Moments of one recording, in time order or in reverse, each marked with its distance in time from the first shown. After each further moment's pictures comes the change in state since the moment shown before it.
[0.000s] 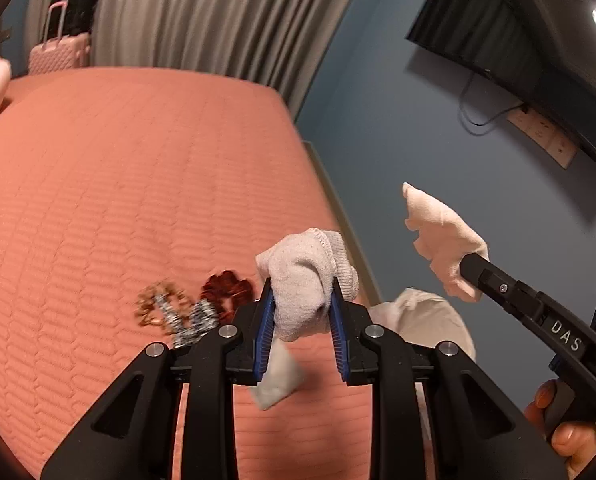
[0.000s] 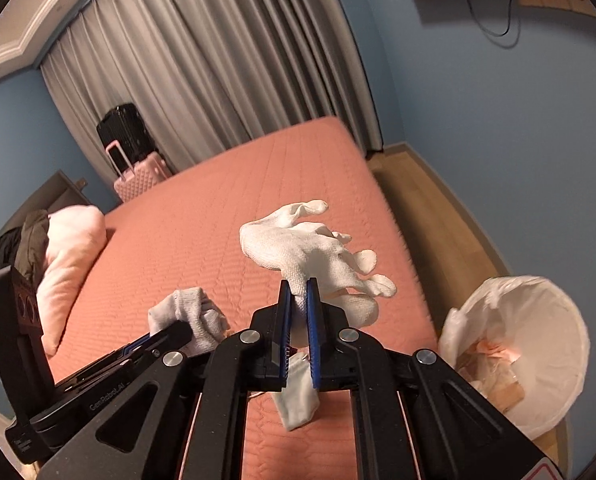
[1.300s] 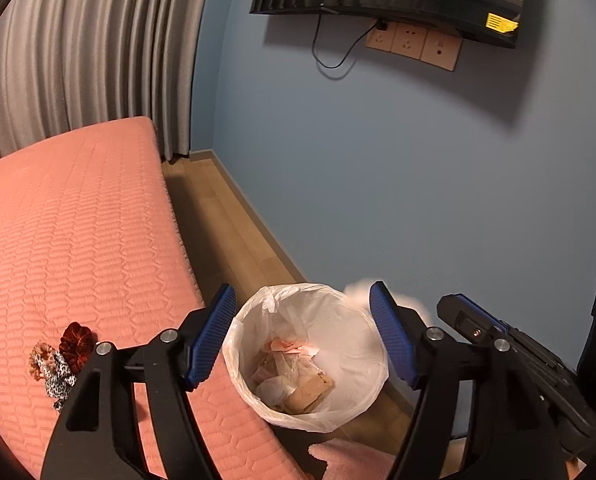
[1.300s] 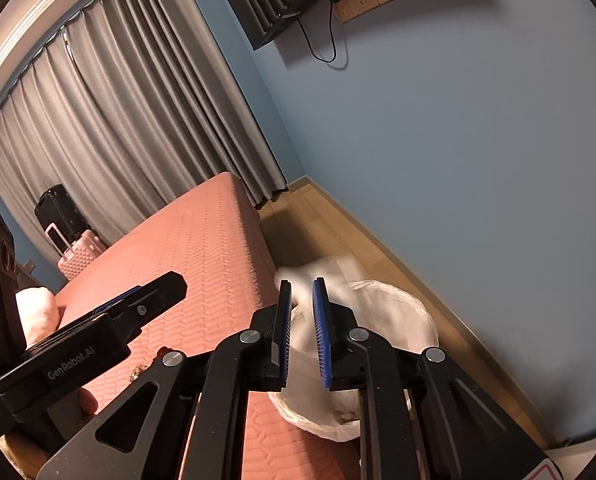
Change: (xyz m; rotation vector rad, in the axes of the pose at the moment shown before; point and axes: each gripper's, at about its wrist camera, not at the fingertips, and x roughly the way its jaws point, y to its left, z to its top) left arm 0.038 -0.211 -0.016 0.310 0.035 -0.151; right arm -0.126 -0.167 -0.018 0.224 -0.138 -0.215
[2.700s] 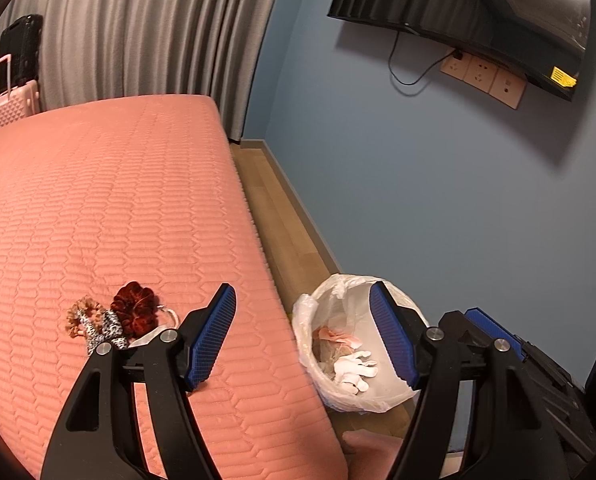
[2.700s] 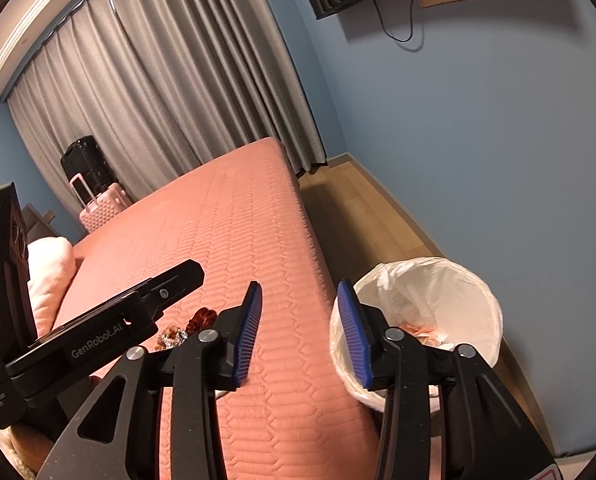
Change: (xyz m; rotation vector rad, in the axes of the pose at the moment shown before) left arm -0.035 0.080 -0.023 -0.168 -0.013 0.106; right arm 0.014 0.084 -0.032 -0.138 0.088 0.086
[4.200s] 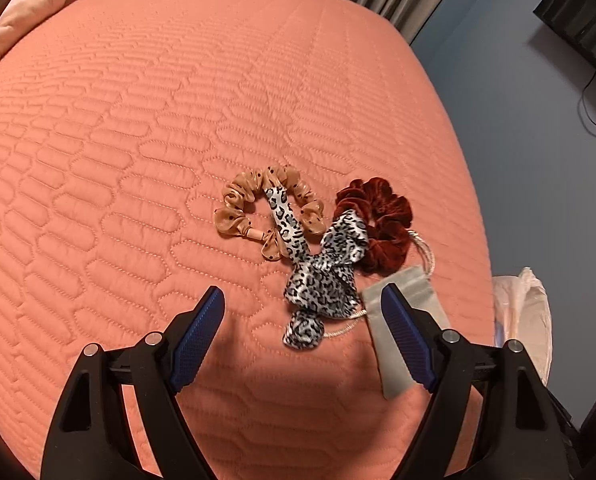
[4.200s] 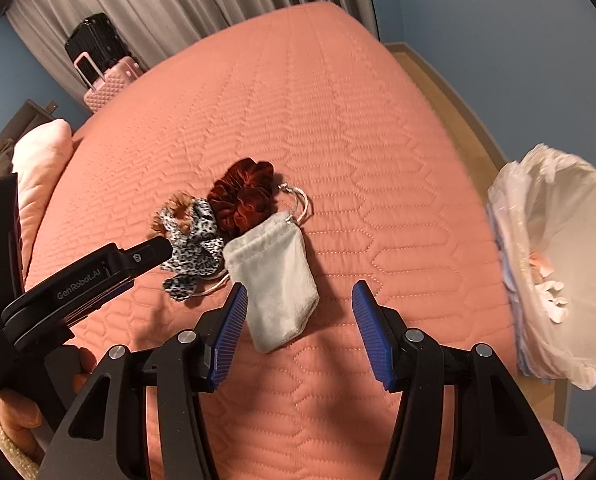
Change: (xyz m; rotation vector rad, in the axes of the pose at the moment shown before) left arm 0.068 0.240 -0.085 -0.423 0.244 0.246; right arm 0.203 0.111 -0.109 -0.132 0.435 0.042
